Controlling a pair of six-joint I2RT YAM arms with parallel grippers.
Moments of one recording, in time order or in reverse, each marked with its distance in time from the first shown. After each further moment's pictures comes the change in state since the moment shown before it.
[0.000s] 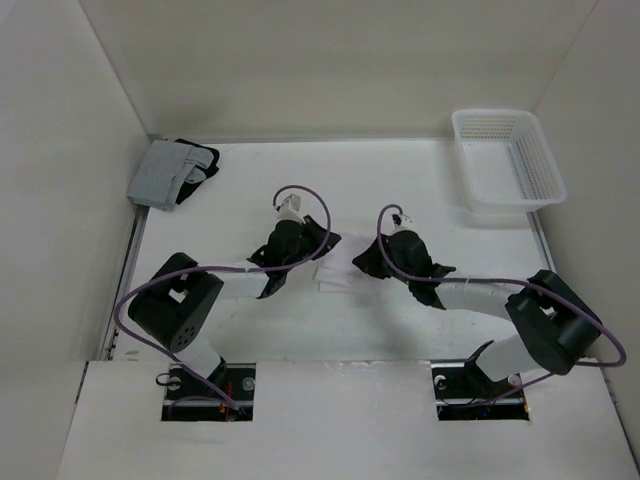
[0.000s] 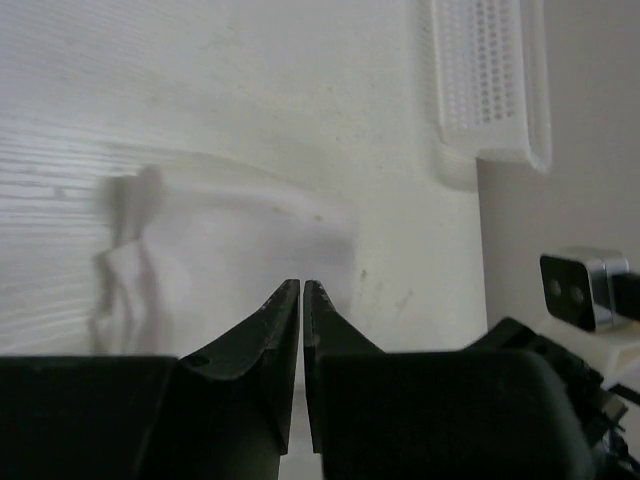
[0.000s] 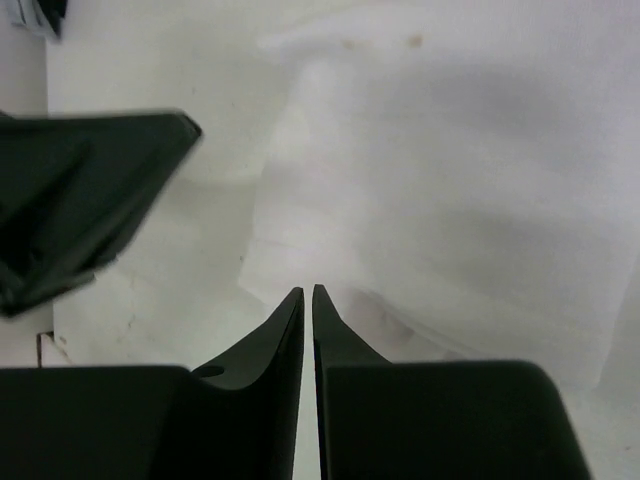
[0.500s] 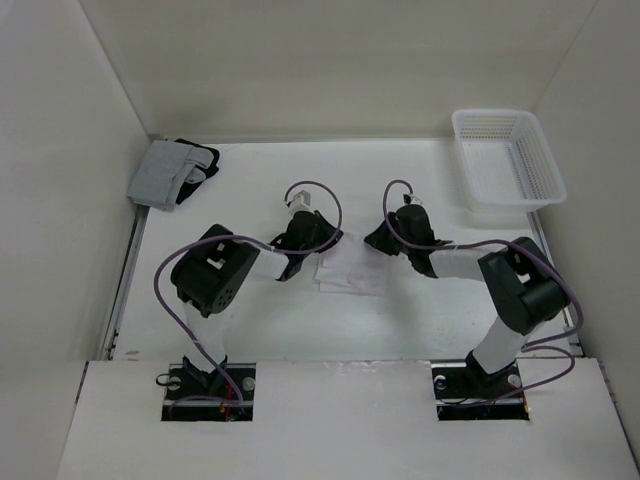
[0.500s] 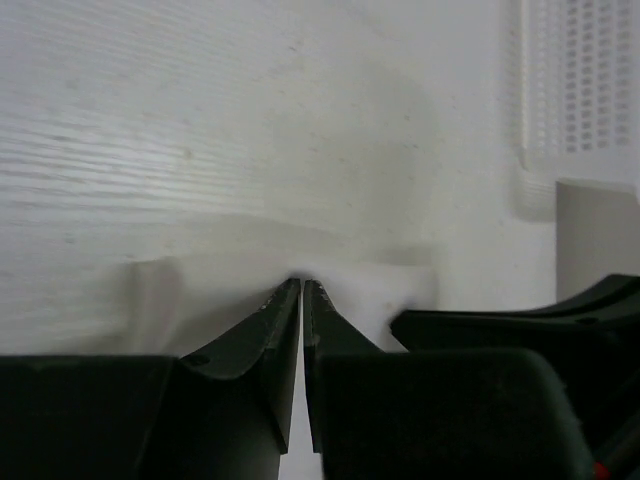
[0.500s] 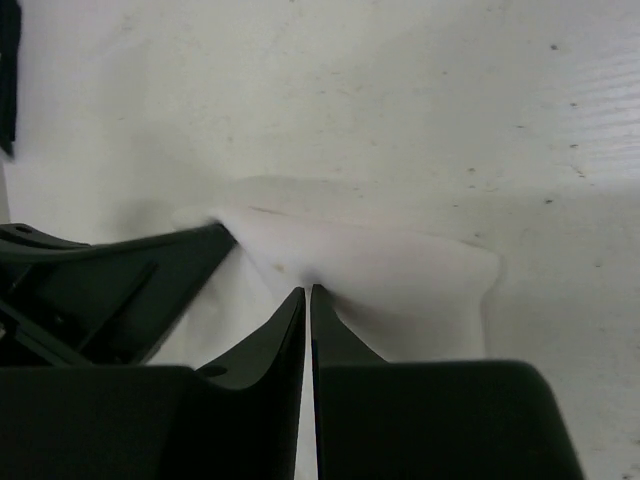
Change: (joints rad) left arm -0.026 0.305 0.220 -0.003 -0.053 0.030; right arm -0.224 0.230 0.192 -0.006 -0.088 -0.045
